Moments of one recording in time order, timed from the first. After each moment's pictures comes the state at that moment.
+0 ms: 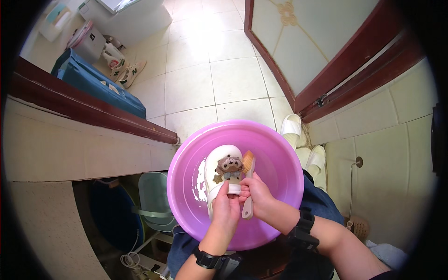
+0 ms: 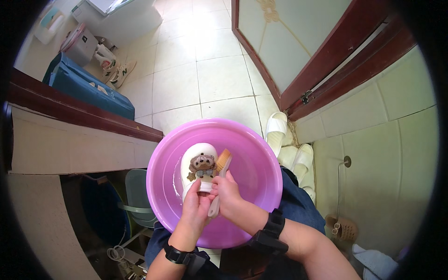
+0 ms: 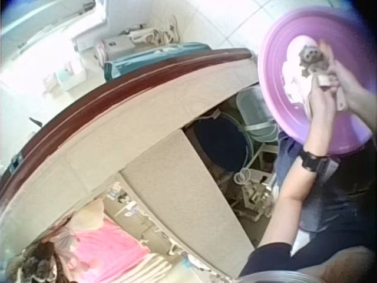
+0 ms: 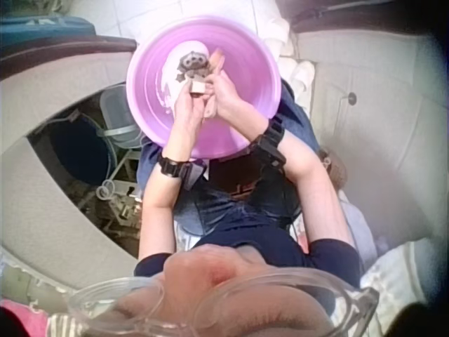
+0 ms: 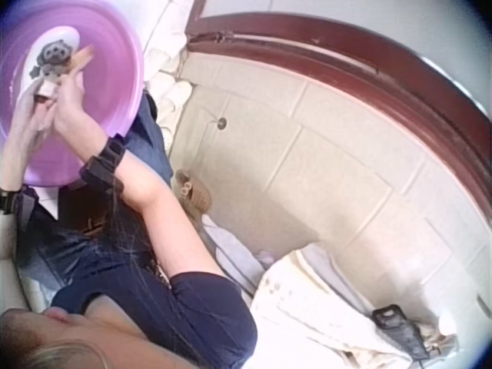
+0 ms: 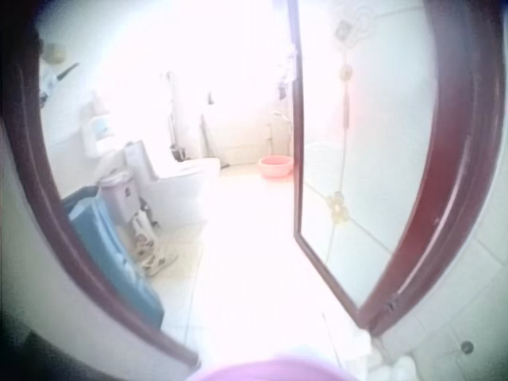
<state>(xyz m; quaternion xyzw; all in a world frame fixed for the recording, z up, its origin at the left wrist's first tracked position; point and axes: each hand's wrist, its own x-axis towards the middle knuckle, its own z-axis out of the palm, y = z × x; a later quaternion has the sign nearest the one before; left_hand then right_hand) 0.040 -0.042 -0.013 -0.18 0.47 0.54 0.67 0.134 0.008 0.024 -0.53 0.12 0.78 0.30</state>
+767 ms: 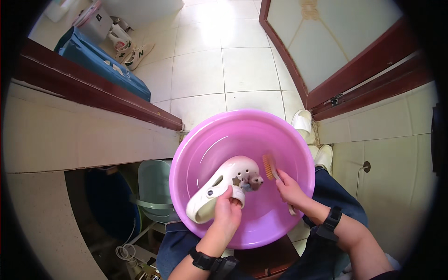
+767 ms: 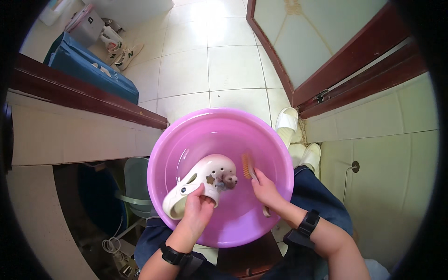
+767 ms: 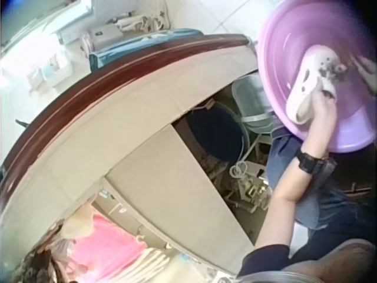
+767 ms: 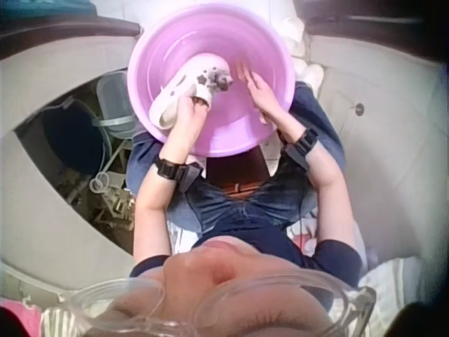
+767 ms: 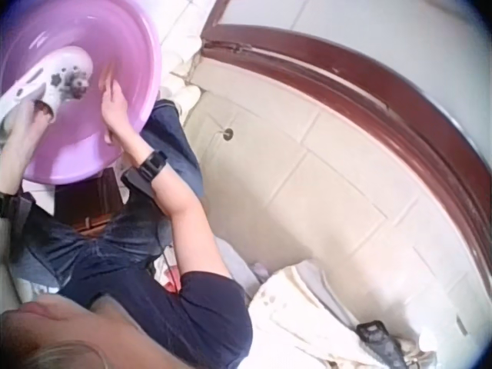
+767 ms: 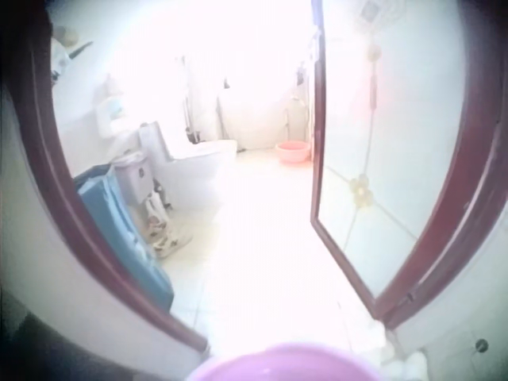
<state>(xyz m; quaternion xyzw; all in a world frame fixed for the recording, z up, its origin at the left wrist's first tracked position) 0.030 -0.058 -0.018 -0.30 0.52 0.52 0.60 0.229 -0.020 -0.067 -0.66 -0.46 0.59 0.07</state>
